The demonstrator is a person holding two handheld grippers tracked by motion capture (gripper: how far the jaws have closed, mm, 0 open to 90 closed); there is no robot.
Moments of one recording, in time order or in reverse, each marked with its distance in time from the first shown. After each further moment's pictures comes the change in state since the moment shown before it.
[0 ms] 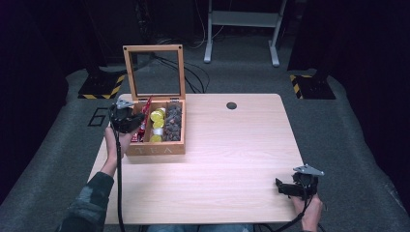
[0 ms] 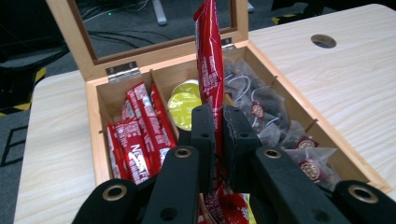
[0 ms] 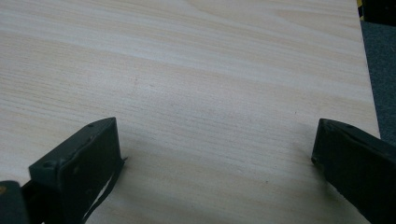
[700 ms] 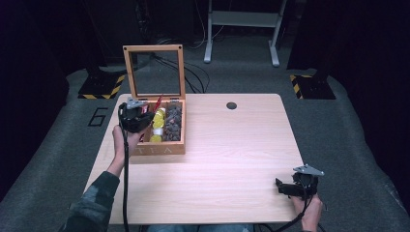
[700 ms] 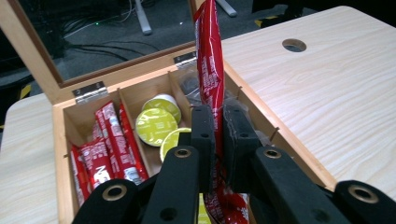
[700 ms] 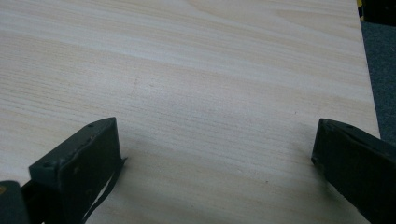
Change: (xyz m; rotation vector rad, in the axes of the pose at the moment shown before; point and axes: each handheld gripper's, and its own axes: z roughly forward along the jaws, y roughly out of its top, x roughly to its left) left arm -0.029 0.010 0.001 -0.021 -0.048 0.054; right arm 0.000 0.000 0.000 0.000 0.000 0.000
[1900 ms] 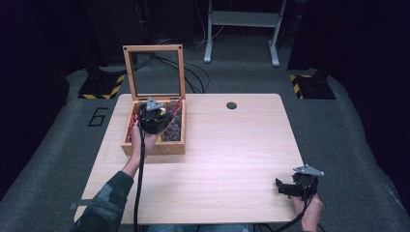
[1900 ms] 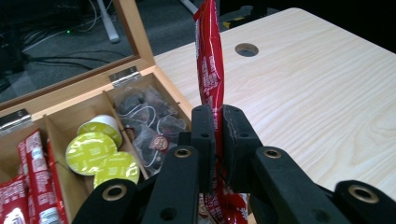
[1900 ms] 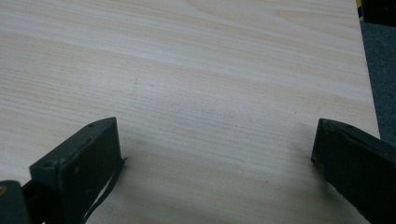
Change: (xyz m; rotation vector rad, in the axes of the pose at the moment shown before) left arm -0.047 0.011 0.018 -0.009 -0.106 0.062; right arm 0.000 0.000 0.000 -0.005 0.000 -0.002
